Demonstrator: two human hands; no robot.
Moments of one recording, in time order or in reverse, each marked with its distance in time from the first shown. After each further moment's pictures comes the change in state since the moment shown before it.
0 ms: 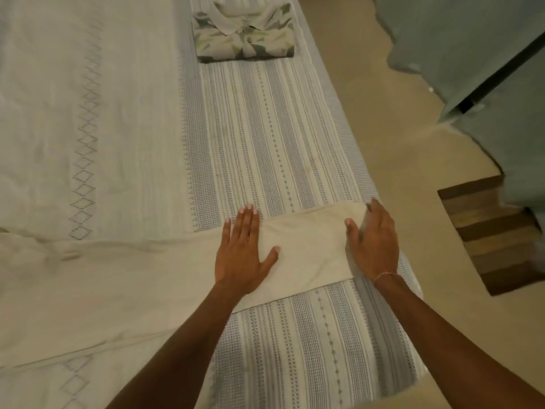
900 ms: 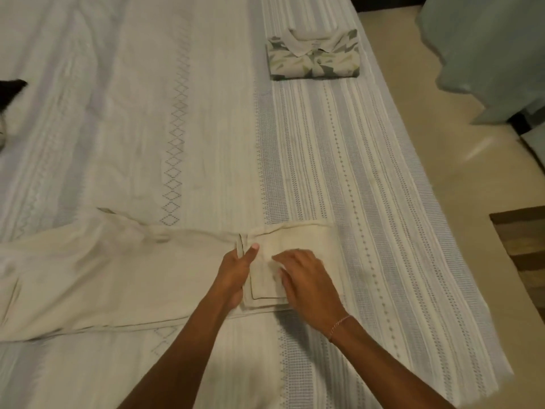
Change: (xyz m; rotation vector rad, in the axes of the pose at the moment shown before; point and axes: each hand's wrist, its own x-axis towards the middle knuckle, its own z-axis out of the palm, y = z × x) left_hand -0.078 -0.107 -0.082 -1.505 -0.077 -0.854; right_hand -0.134 -0.203 0.049 0.233 -0.319 -0.660
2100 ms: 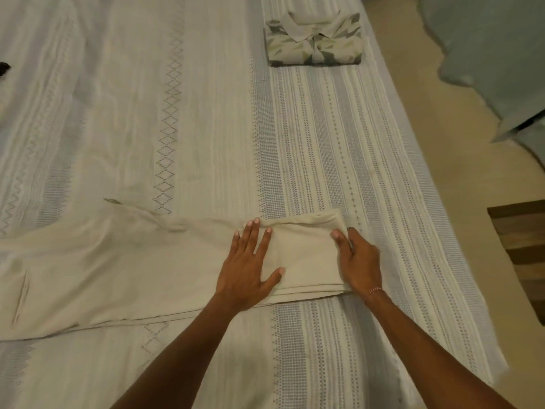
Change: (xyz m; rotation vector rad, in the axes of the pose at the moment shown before) left_hand 0.034 -0.054 0.006 1.447 0.018 0.898; right_hand -0.001 0.093 -0.030 0.293 0.316 0.536
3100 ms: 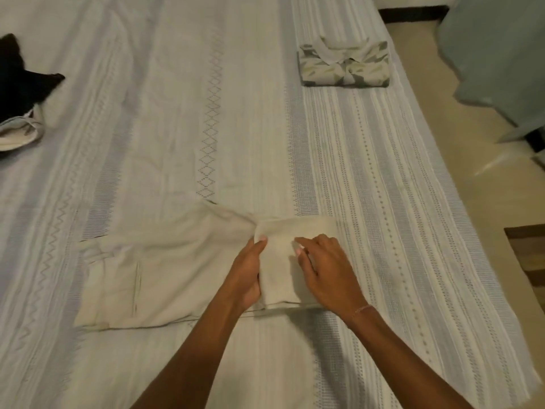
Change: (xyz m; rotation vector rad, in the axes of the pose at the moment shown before) left_hand -0.020 -0.021 -0.107 -1.915 -0.003 -0.815; right_hand -0.051 -0.118 0.064 -0.350 -0.250 -0.389
